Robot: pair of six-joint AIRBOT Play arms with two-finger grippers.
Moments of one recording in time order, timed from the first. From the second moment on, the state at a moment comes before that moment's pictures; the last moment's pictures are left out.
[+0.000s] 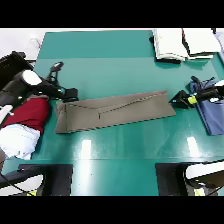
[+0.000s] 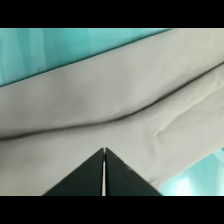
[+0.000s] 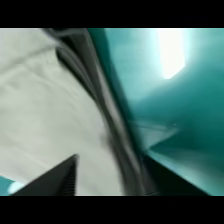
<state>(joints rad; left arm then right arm) -0.18 -1.29 1.10 1.07 -1.02 -1.48 -0.40 -1.64 1.17 -0.89 1.32 1.20</state>
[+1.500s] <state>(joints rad) -0.30 -1.60 1.60 1.06 -1.00 -1.60 0.36 -1.37 1.61 -0.59 1.23 1.26</state>
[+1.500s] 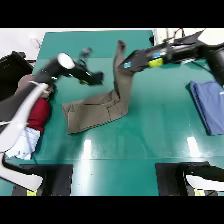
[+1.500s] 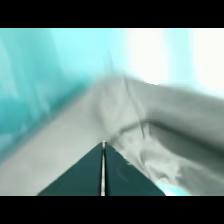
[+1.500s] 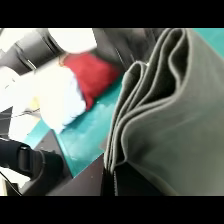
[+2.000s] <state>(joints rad) 0.00 -1.20 1.63 1.28 -1.06 -1.60 0.76 -1.65 1.74 -0.60 0.93 1.17</state>
